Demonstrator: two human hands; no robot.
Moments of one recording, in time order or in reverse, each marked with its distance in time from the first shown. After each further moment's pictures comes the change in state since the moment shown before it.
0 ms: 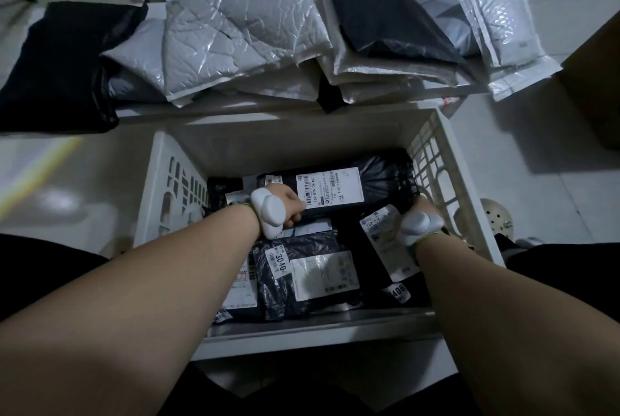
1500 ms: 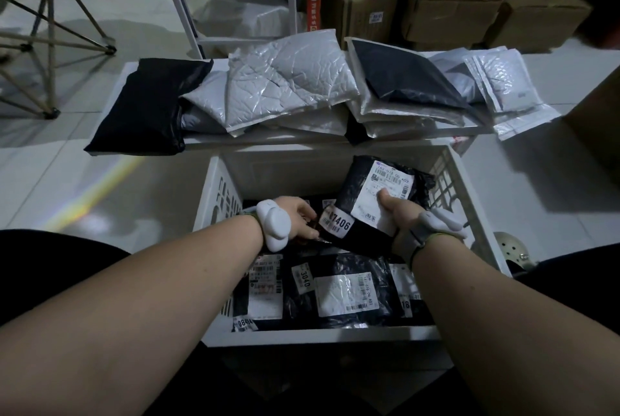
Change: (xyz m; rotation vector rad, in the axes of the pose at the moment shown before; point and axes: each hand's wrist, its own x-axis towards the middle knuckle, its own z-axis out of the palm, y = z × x) left_hand -0.063 0.001 -0.041 0.336 0.013 0.186; right_hand -0.005 -0.051 0.026 0.891 -0.310 0.079
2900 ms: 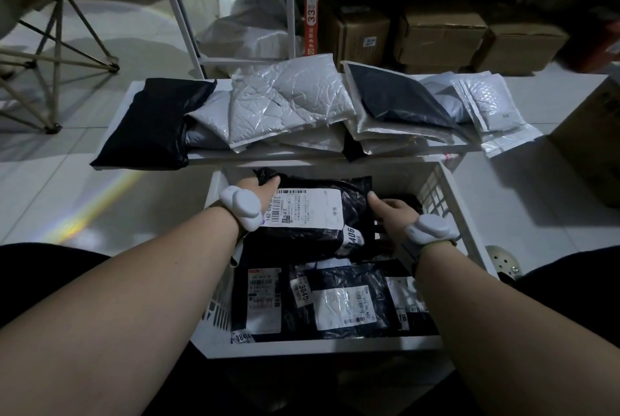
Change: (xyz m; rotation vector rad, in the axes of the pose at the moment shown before) left_hand -0.010 -0.006 -0.049 -0.239 0.485 -0.204; right_hand -0.073 -0.027 0.006 -0.400 -0.067 -0.317
